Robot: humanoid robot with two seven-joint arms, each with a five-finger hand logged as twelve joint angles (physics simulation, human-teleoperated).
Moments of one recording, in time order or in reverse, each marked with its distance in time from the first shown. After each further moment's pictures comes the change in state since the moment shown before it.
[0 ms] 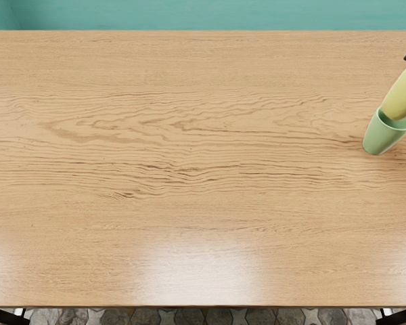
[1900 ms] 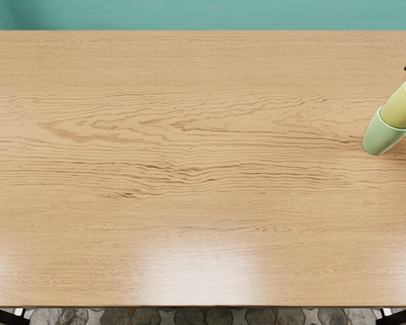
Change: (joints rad) left arm 0.000 0.000 0.000 0.000 0.000 0.000 0.000; right arm -0.166 0.105 0.014 -0.080 -0.079 -0.223 0.035
